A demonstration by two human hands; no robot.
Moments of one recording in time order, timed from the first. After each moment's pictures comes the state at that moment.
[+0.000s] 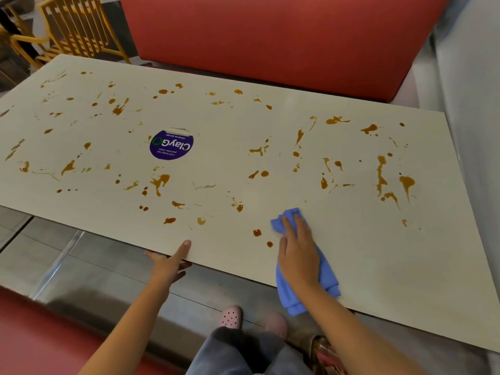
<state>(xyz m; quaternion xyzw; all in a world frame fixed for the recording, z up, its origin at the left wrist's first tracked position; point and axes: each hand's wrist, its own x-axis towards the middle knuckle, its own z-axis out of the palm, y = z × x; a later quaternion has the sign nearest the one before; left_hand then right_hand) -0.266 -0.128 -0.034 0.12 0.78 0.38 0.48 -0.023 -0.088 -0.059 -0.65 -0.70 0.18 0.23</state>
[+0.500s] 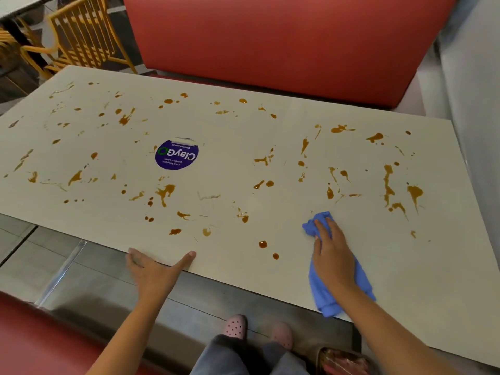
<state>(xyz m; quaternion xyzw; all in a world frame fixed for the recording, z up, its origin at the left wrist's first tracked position) -0.286 -0.131 -0.030 0.26 0.88 0.24 0.30 0.030 -0.058 -0.066 -0.67 -0.69 0.14 0.24</state>
